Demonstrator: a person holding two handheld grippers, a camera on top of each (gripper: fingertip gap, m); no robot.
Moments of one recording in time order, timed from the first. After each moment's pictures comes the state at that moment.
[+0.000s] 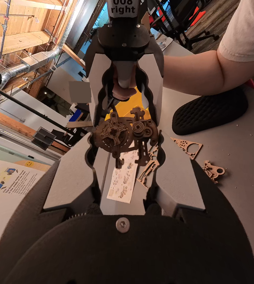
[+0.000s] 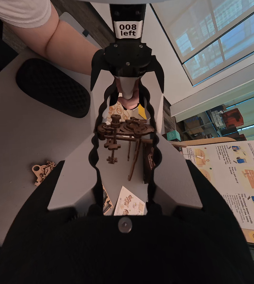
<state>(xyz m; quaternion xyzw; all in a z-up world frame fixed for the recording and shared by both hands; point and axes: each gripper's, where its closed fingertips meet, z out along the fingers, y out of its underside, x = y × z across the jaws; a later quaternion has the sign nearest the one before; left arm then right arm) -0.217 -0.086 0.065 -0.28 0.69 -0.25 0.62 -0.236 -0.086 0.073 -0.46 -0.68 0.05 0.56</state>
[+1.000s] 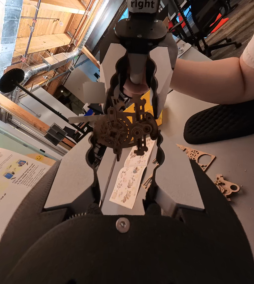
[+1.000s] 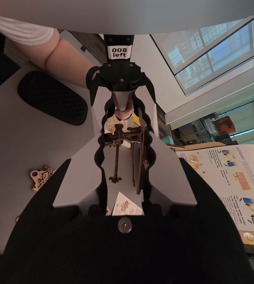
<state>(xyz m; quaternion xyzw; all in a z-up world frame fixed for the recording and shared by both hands) -0.209 -0.079 0.074 -0.30 0.65 -0.26 0.65 -0.231 -0.094 0.091 -0.44 -0.67 0.07 0.59</state>
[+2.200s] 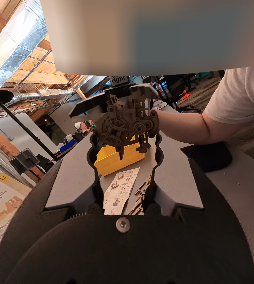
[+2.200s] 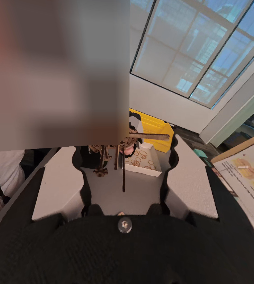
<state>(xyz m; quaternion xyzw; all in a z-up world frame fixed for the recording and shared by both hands) -0.221 -0.094 0.090 -0.24 0.59 -0.43 0.64 -0.223 -0.086 0.128 -0.47 -0.55 0.33 0.60</state>
